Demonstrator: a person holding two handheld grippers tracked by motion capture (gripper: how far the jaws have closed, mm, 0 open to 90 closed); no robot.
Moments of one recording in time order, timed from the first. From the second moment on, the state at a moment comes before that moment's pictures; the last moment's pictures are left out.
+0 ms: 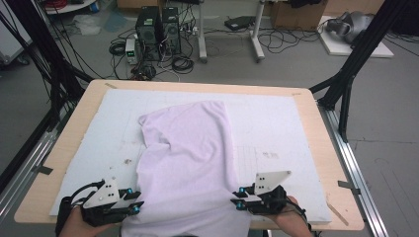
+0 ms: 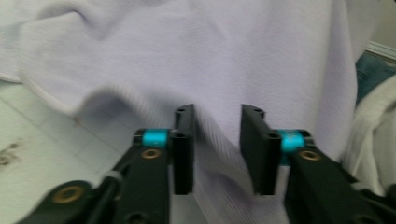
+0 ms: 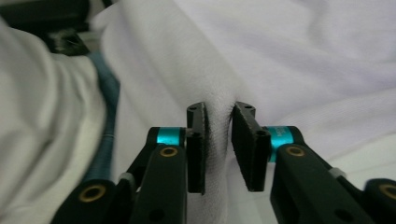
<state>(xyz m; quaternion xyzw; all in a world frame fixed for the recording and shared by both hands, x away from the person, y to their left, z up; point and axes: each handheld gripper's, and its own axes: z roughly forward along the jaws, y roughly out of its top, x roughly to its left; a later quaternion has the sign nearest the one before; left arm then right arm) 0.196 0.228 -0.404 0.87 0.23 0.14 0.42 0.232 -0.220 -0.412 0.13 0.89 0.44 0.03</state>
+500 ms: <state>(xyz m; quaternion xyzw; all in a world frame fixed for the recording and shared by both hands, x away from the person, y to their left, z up) 0.256 0.205 -0.441 0.88 0.26 0.14 0.38 0.279 -0.218 -0.423 0.18 0.88 0.44 0.04</state>
